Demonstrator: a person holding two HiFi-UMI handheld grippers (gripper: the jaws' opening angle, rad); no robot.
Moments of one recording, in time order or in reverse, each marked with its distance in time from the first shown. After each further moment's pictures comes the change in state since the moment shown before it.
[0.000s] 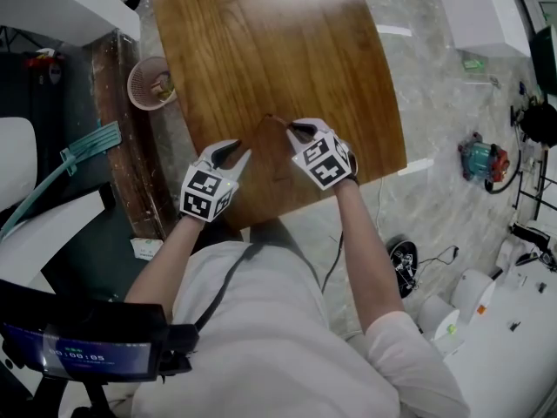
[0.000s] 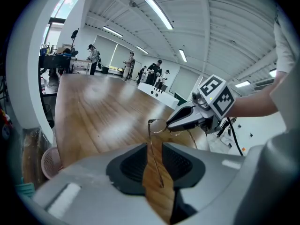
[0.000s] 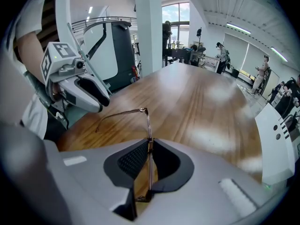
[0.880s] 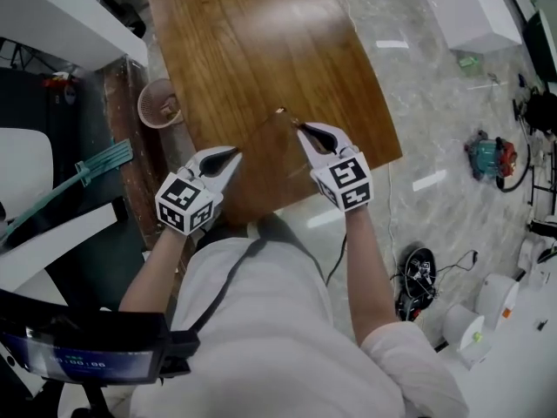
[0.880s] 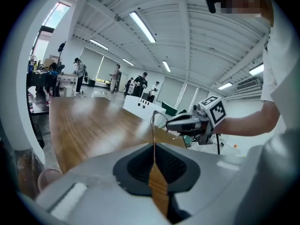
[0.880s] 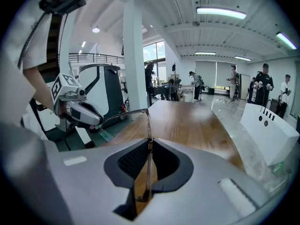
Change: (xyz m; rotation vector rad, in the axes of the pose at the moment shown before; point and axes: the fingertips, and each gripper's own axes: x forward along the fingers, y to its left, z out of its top) left arm -0.073 -0.079 0.063 0.130 -0.124 -0.118; right arm -0.145 0.008 0.025 0.179 -0.451 -0.129
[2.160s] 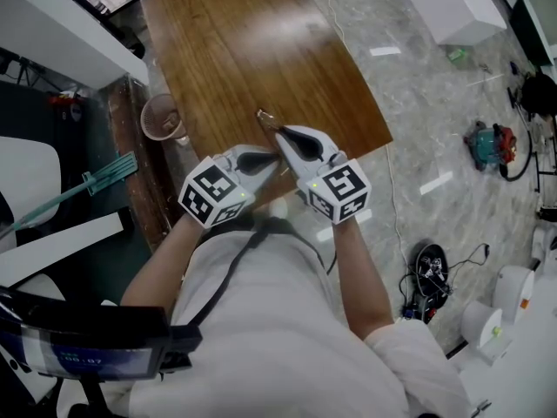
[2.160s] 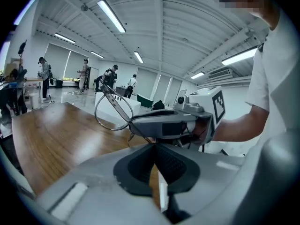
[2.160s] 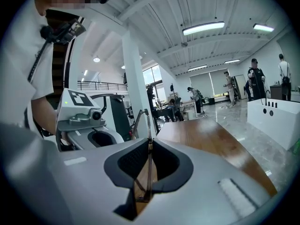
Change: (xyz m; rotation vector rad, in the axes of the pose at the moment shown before) left arm 0.026 -0.151 0.035 0.211 0.113 -0.267; right arm -0.090 0.066 0.056 0.138 -0.315 0.068
